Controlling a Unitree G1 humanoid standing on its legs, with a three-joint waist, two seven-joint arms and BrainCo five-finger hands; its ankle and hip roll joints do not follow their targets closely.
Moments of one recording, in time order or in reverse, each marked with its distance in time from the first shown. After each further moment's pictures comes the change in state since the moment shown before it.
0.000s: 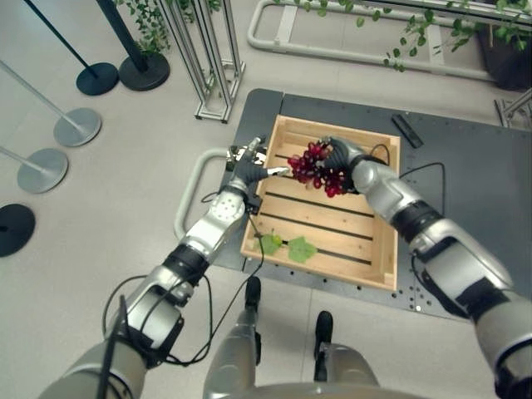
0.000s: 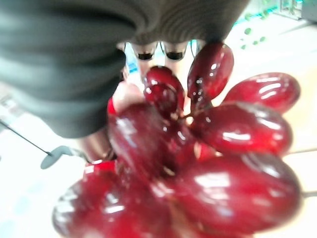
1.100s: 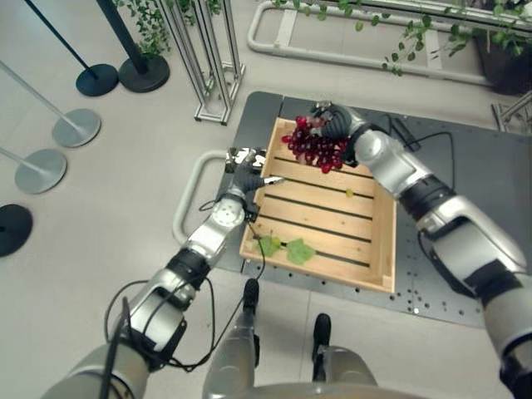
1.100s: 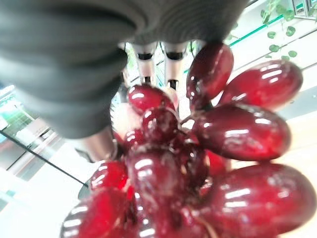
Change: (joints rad) left arm 0.009 -0.018 0.000 0.077 0.046 0.027 0.030; right arm -0.057 -0.081 0.003 -0.183 0.192 -0.002 -0.010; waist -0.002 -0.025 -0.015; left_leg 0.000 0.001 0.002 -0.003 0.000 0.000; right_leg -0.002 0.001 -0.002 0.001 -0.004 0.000
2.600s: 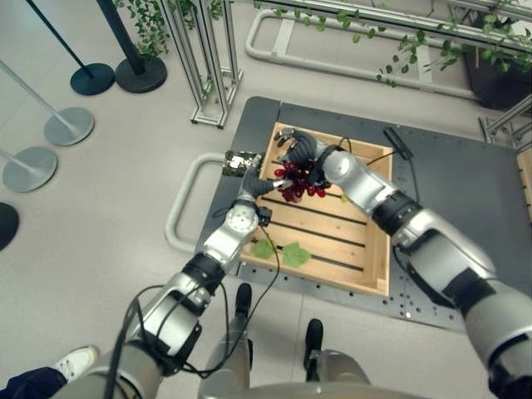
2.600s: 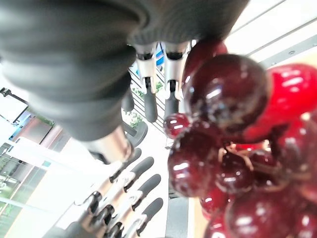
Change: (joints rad) left arm 0.010 -0.101 0.006 0.032 0.023 0.011 0.094; right arm 0.054 0.125 0.043 -0.042 0.084 0.000 0.050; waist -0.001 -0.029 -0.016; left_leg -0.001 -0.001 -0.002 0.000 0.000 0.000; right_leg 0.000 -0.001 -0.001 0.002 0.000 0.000
